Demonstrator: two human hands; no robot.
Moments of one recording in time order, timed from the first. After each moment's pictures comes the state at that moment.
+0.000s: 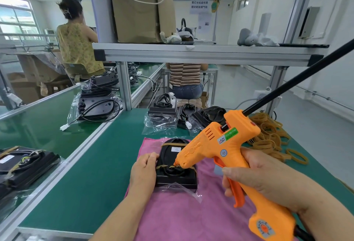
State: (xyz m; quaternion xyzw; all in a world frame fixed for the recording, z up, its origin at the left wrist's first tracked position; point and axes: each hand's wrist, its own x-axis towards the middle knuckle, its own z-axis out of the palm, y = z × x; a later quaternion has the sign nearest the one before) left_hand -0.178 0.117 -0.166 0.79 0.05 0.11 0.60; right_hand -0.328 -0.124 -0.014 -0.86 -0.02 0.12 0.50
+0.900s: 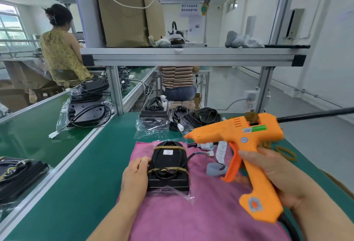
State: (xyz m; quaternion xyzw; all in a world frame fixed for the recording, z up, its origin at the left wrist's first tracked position) left_hand -0.176 0.118 -0.168 0.79 0.04 0.12 0.59; right_hand -0.320 -0.157 -0.045 -0.63 0.07 0.01 0.78
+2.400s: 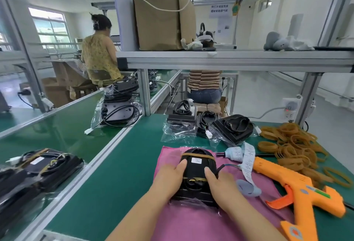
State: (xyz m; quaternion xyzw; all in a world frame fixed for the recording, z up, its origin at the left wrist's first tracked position) left_hand -0.164 0.108 -0.135 0.88 0.02 -0.06 0.48; right_hand -0.215 -0.044 -0.123 -0.90 0.12 -0.04 0.42
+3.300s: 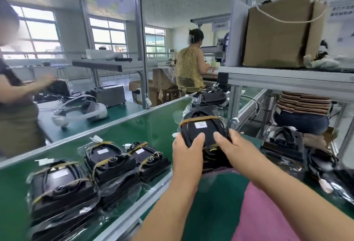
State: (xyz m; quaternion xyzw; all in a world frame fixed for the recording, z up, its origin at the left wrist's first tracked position) left_hand -0.186 0.244 -0.026 0.64 0.12 0.30 0.69; right_hand -0.137 0.124 0.006 -0.86 -0.19 0.04 0.46
